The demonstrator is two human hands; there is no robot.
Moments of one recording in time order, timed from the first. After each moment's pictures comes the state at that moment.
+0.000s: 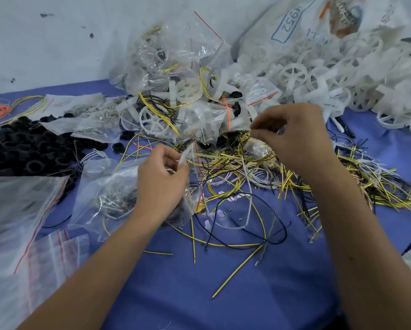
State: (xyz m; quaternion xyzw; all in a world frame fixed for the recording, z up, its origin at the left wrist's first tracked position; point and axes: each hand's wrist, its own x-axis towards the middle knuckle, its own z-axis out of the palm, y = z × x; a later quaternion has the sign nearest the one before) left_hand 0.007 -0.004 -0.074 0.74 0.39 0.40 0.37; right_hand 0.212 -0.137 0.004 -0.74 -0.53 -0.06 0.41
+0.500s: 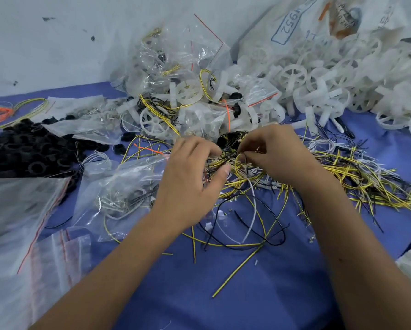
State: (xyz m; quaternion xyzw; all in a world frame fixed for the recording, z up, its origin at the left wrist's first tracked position) left_hand 0.022 -0.035 -0.050 0.89 0.18 0.39 0.18; right_hand 0.208 -0.129 -0.014 -0.77 -0.56 0.03 0.30
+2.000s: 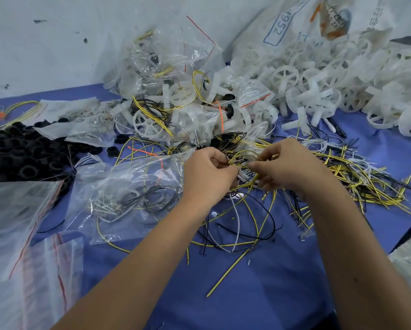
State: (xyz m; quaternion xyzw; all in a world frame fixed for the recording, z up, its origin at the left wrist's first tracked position) left_hand 0.080 -0.050 -0.062 0.68 0.35 0.31 0.57; right_hand 0.200 -0.155 -0.012 -0.84 -0.30 0.24 0.37
